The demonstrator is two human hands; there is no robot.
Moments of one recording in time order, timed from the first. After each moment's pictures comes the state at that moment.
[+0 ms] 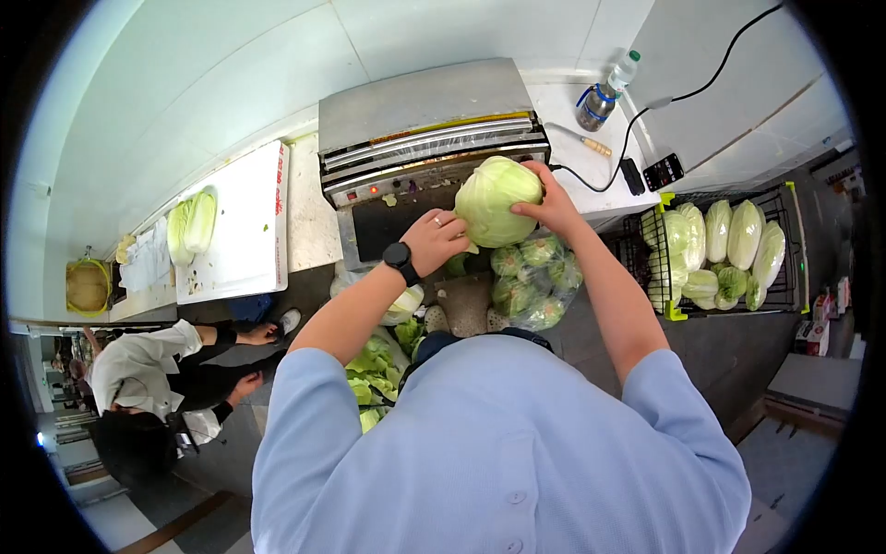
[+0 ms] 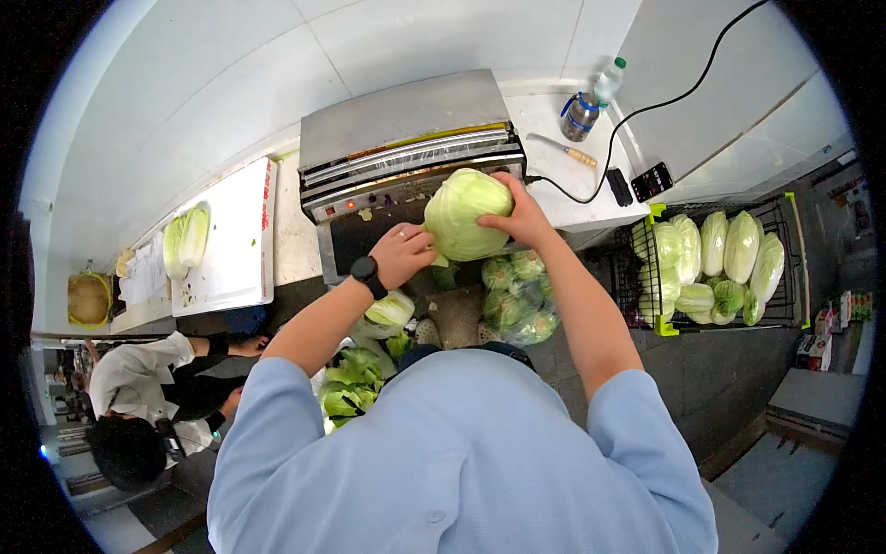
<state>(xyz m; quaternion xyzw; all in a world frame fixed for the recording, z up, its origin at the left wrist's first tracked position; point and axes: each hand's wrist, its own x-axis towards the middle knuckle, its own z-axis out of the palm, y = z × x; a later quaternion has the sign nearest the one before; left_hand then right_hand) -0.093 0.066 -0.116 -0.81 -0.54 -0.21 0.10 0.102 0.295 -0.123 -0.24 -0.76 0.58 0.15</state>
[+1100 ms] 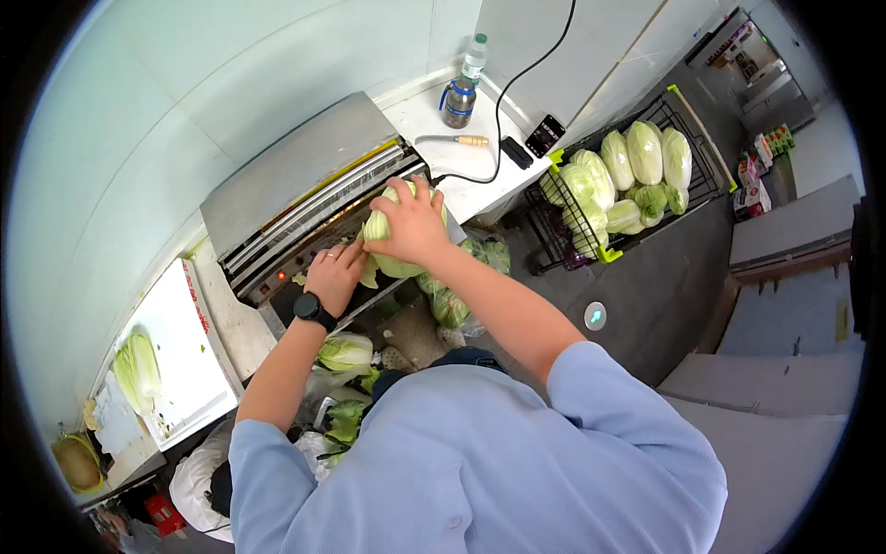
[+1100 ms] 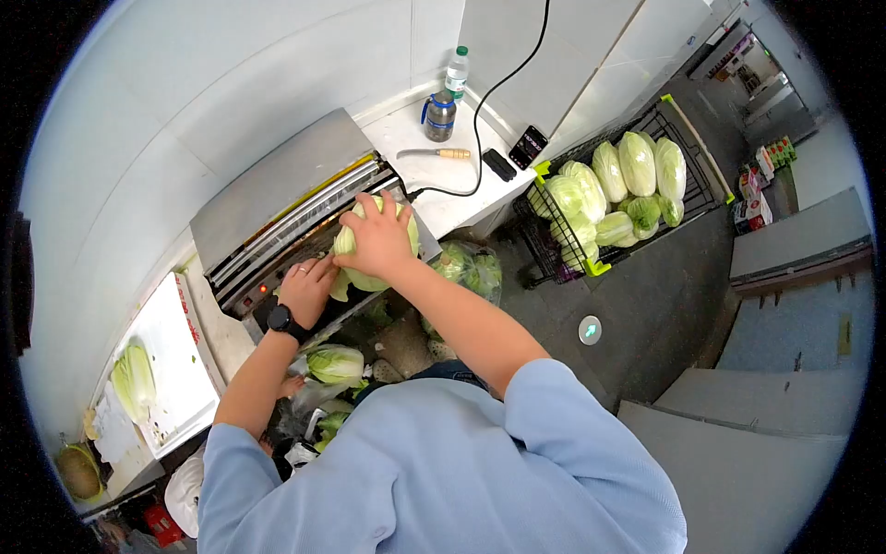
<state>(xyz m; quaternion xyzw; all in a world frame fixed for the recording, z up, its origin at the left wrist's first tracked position) -0.130 0.100 -0.101 -0.80 -0.57 -0.13 0.11 0.041 0.228 -0.078 -0.39 -0.89 0.14 0.19</state>
